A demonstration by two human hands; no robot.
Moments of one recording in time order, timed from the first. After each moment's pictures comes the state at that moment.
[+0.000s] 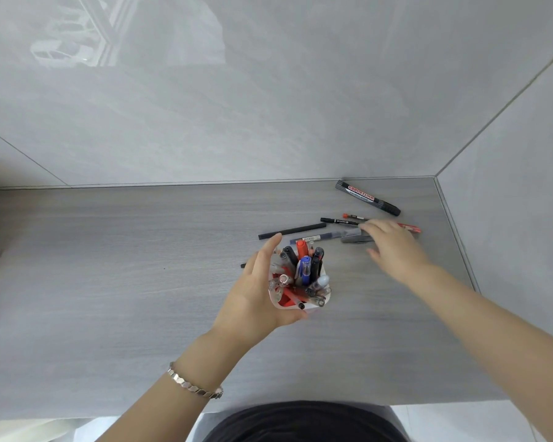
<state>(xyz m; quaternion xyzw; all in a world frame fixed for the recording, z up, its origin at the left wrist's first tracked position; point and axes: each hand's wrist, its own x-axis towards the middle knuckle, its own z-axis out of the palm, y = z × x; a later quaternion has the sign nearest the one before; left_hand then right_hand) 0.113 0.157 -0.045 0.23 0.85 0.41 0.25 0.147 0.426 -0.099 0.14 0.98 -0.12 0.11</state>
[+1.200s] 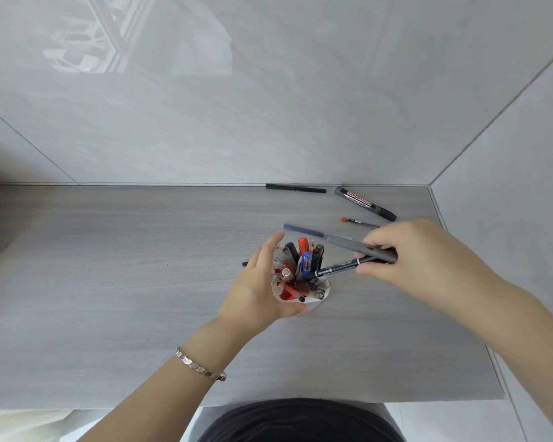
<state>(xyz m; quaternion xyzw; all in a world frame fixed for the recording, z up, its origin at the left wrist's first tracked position) 0.115 0.157 -0.036 0.23 0.85 0.40 0.25 0.181 0.344 0.074 0.11 0.97 -0.19 0.10</state>
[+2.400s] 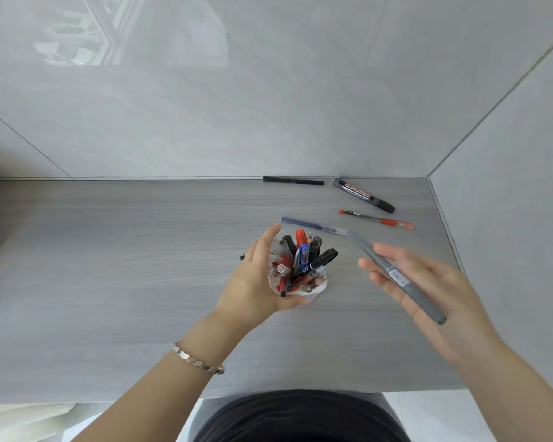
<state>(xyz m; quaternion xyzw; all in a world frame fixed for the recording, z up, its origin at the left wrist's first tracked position) 0.116 0.157 -0.043 0.23 0.85 0.41 0.23 0.229 0.341 0.022 0.27 0.53 -0.80 -0.07</state>
